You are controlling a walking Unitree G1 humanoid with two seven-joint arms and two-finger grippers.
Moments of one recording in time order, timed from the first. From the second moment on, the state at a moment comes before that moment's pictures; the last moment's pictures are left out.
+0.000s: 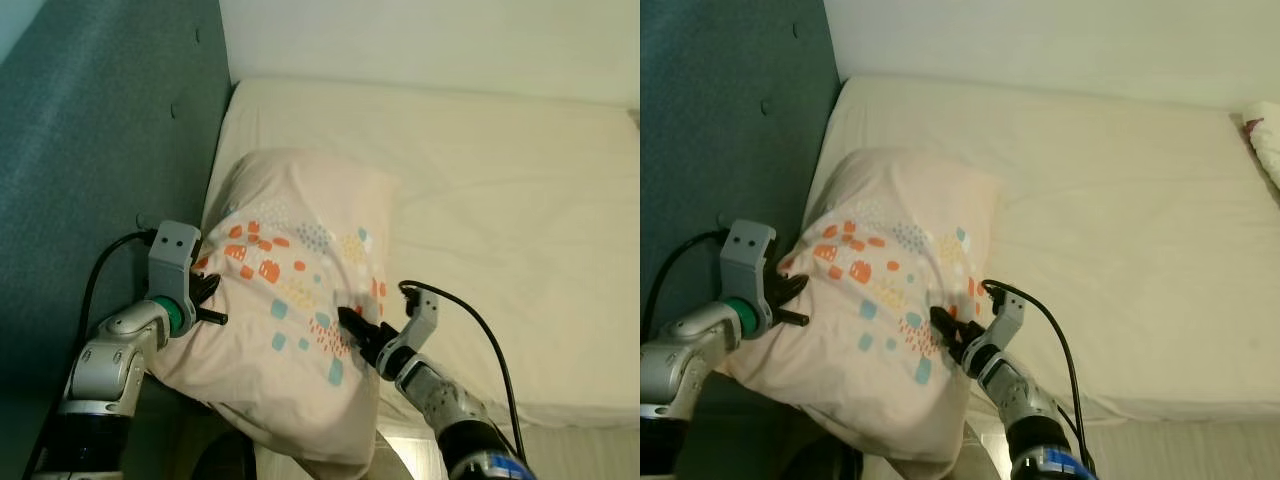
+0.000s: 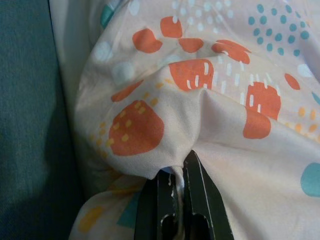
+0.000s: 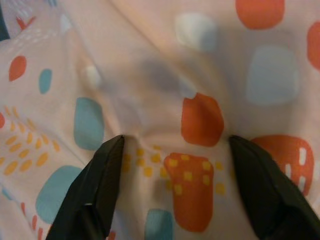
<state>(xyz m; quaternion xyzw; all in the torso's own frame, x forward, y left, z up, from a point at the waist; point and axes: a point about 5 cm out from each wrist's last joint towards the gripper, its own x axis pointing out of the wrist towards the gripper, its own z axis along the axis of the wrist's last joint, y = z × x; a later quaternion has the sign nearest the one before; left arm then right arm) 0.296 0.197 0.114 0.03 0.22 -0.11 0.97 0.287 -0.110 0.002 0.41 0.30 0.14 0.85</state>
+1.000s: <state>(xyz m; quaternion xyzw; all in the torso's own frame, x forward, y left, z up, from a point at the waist) 0.293 0.196 0.118 0.03 0.22 -0.10 0.97 0.306 -0.096 0.013 0.35 0.35 0.19 0.85</state>
